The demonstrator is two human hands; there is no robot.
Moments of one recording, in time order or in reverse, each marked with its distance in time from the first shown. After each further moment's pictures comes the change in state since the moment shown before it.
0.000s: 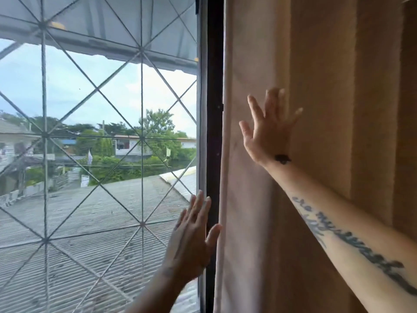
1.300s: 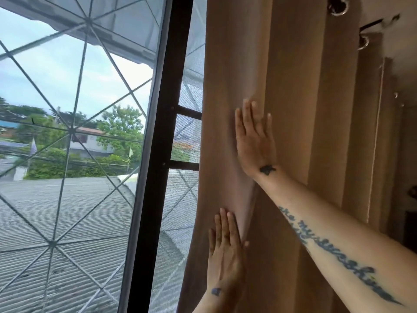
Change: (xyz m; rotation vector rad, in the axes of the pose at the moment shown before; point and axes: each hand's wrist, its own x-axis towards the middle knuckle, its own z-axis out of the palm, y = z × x) left_hand 0.086 0.111 0.207 -0.060 0.311 0.000; right_hand 0.032 0.097 0.032 -0.442 -0.059 -0.246
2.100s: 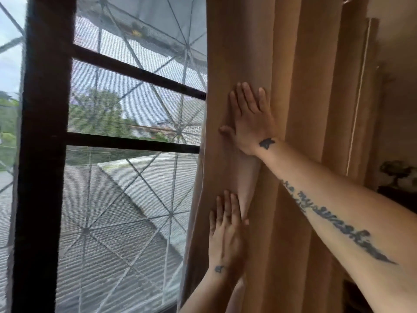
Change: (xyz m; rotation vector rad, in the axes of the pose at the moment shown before) left_hand 0.031 0.074 0.116 -0.027 -0.159 0.034; right_hand -0.017 0.122 0.100 -0.092 -0.206 -0.154
